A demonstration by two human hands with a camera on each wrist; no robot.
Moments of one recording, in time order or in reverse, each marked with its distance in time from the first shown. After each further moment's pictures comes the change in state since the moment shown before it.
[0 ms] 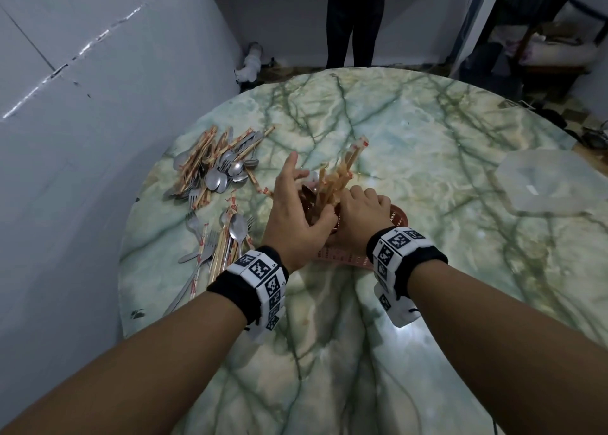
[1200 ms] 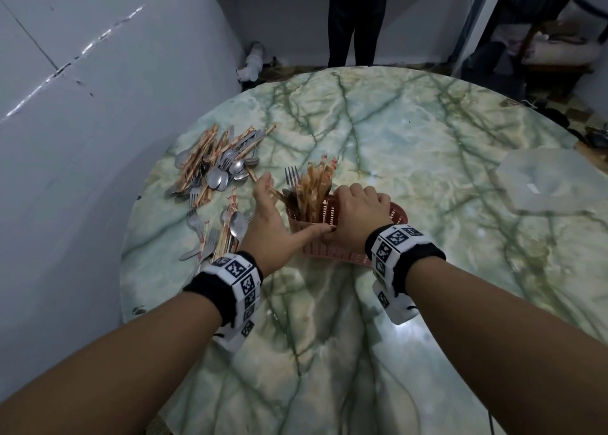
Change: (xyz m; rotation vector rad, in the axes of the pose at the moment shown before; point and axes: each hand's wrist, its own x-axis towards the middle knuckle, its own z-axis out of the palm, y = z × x) left_hand -0.013 -0.025 -0.023 0.114 -0.119 -0.282; right_hand 0.000 -0.001 -0.002 -0.033 -0.009 0.004
